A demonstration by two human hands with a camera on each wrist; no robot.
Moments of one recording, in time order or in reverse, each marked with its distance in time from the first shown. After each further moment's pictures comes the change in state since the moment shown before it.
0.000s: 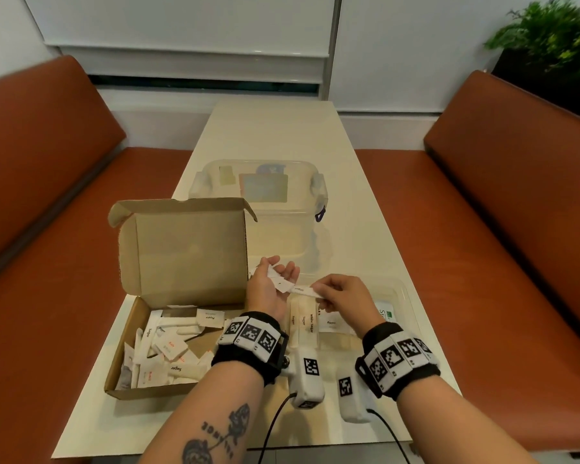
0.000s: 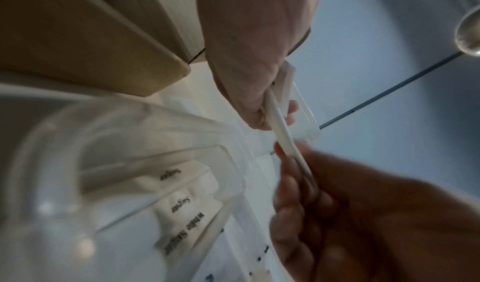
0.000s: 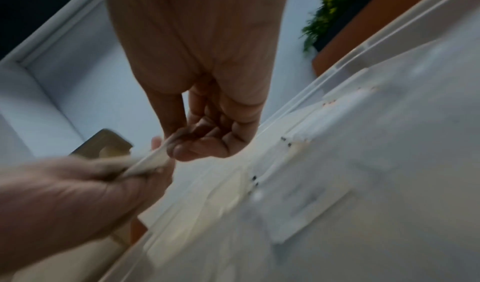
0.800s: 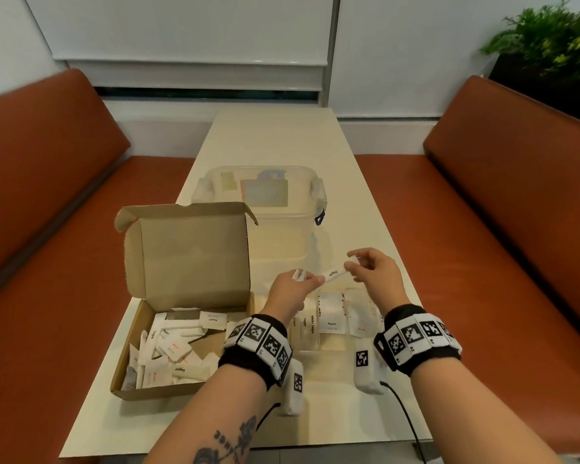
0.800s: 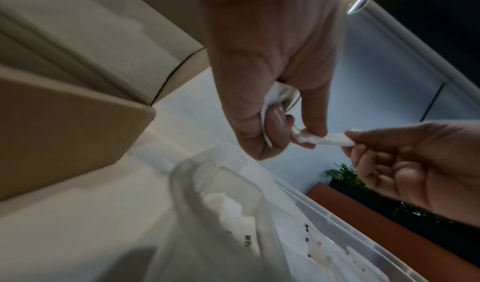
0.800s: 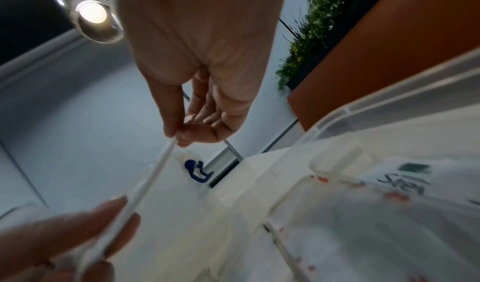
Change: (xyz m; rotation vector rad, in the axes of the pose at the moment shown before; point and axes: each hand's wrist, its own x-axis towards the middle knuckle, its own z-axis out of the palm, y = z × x) left_hand -0.016 -0.010 0.006 1.146 -0.252 0.189; right_hand 0.014 -0.014 -0.046 -0.060 0.264 -0.163
